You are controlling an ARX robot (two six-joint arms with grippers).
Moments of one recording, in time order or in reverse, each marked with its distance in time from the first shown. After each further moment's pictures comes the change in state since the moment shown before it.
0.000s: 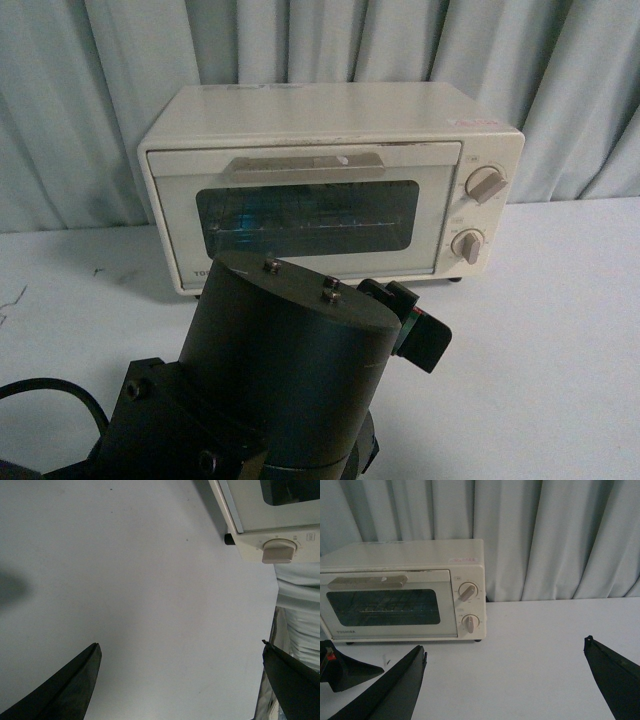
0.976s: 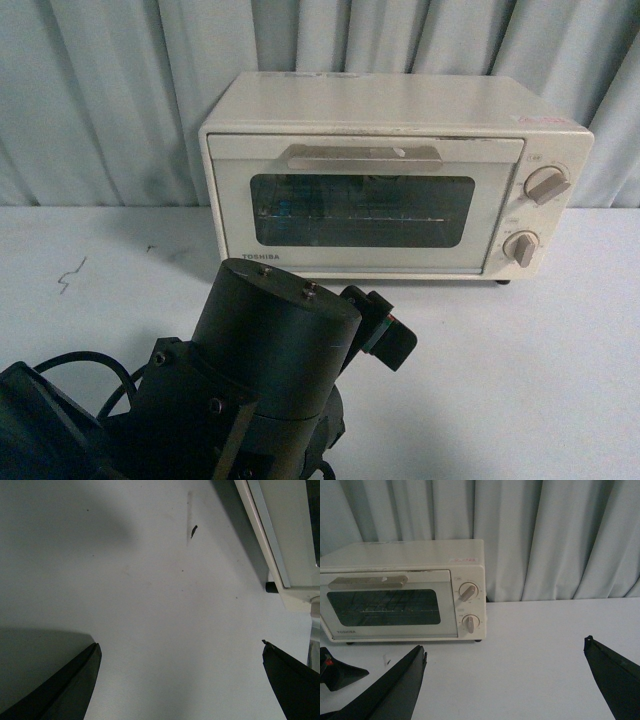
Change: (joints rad) left arm 0.117 0.093 -0.009 0.053 -0.033 0.086; right arm 0.000 0.000 0.000 0.000 0.000 0.000
